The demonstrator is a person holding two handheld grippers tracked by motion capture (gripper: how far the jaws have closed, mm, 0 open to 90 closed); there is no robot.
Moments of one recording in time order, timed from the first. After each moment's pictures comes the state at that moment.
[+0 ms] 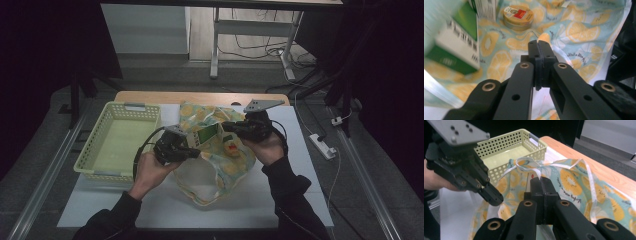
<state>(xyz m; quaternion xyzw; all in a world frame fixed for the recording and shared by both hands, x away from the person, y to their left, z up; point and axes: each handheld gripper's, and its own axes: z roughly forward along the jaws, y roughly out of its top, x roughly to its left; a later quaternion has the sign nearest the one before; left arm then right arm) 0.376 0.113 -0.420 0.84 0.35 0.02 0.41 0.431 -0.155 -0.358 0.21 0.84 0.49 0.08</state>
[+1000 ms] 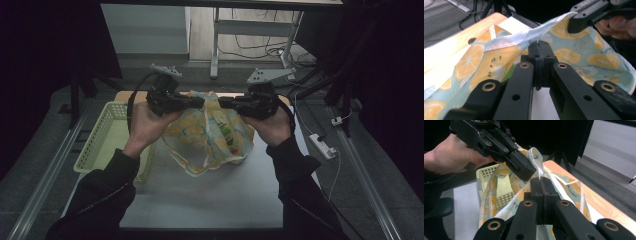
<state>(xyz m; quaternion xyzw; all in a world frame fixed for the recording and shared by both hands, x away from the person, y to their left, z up) 0.412 0.125 -0.282 0.81 0.32 0.05 0.49 0.424 -0.142 -0.268 0.16 0.83 0.53 0.10</state>
